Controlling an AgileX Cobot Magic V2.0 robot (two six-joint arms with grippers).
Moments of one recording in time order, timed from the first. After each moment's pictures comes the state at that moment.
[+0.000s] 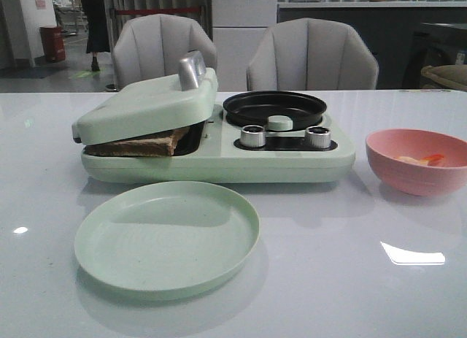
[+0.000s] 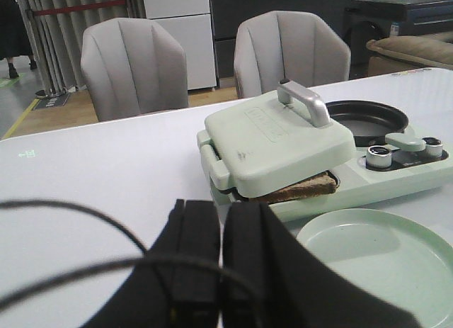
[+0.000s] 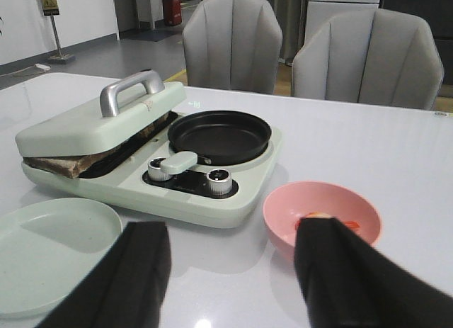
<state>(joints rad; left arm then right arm) -0.21 -0.01 -0.31 -0.15 0.48 0.20 0.31 0.13 -0.21 0.10 0.22 -0.04</state>
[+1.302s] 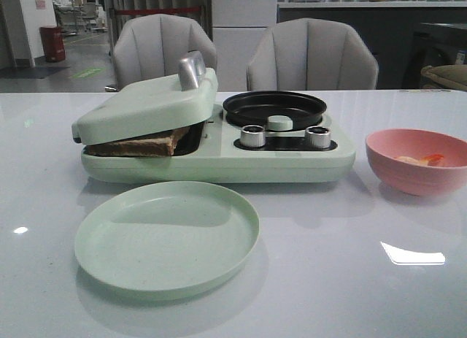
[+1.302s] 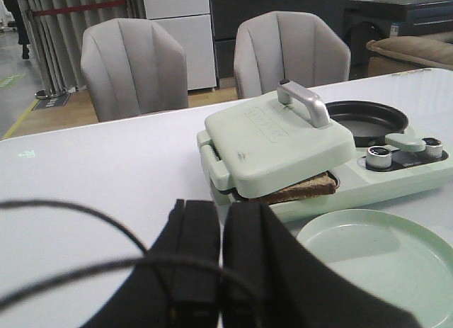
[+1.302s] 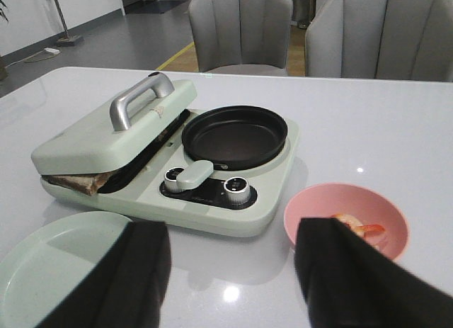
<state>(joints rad) -0.21 -0.01 -0.31 -0.15 0.48 0.20 0.31 0.40 -0.41 0.19 0.24 -0.04</state>
